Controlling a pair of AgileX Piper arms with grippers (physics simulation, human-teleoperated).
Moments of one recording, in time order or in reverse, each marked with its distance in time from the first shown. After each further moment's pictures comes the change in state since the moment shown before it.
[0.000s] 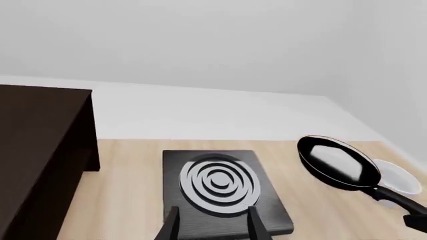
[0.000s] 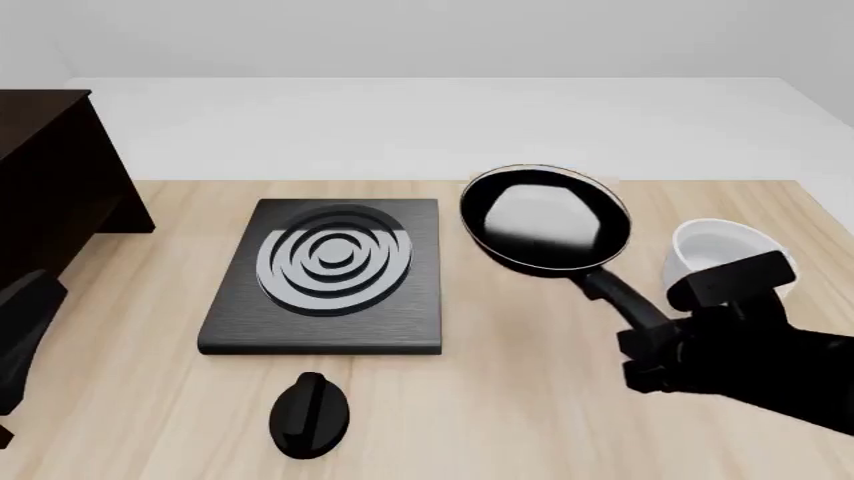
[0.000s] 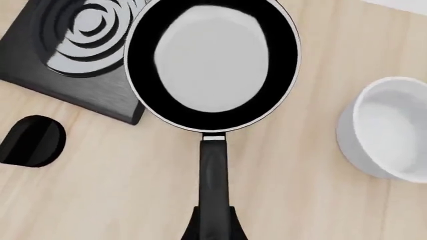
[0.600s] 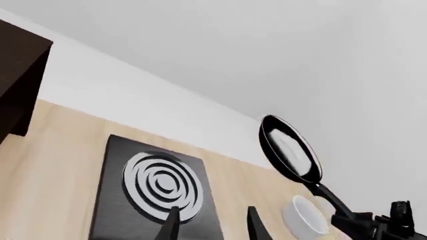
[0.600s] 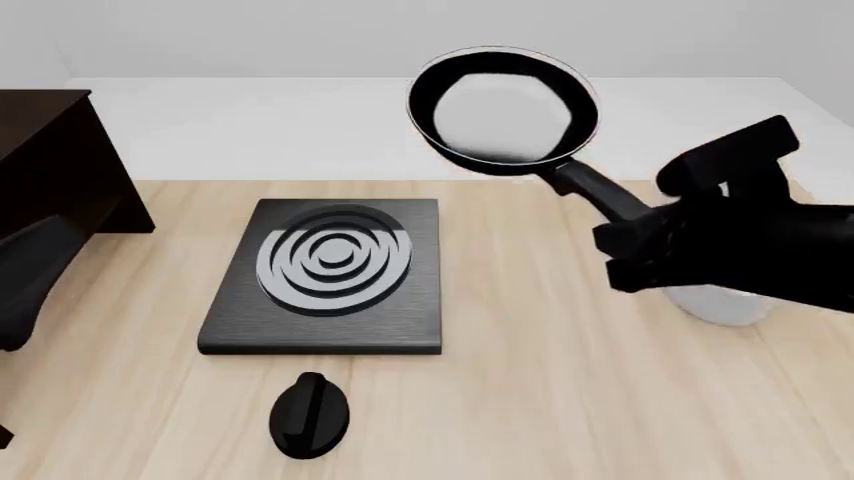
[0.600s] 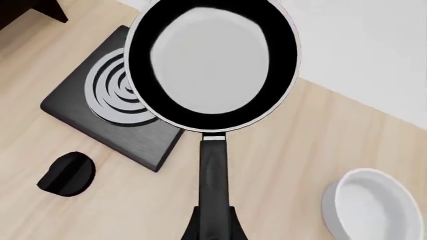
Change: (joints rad) left arm -0.065 0.133 -0.010 -0.144 -0.407; right arm 0.074 0.083 -0.330 0.075 -0.100
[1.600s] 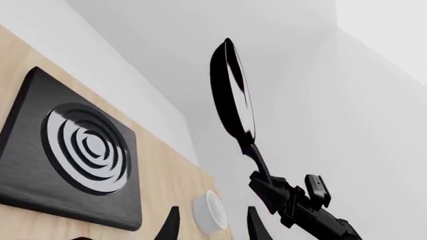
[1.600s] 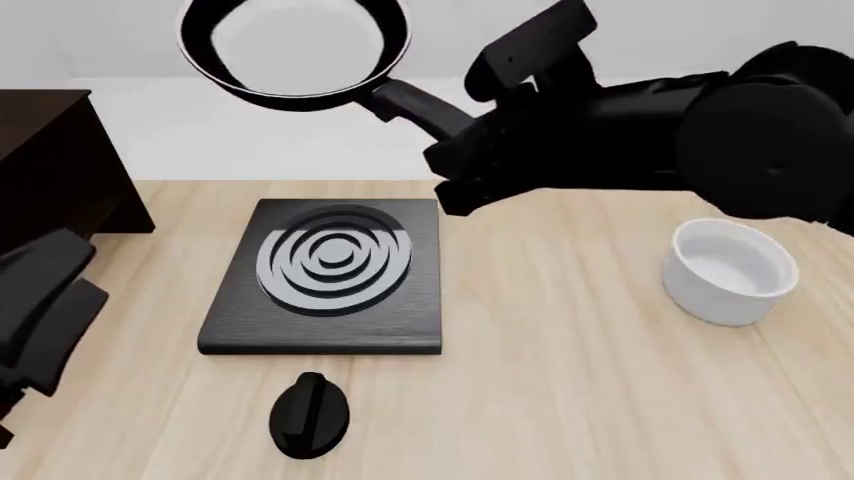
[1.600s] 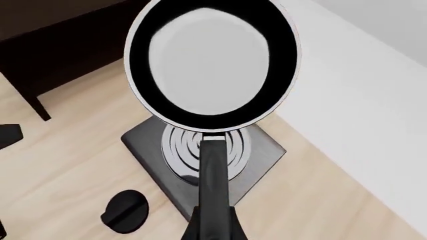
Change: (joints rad) left arm -0.135 -0.042 0.119 -0.153 -0.470; right arm 0.305 0.338 -0.417 -0.035 -0.076
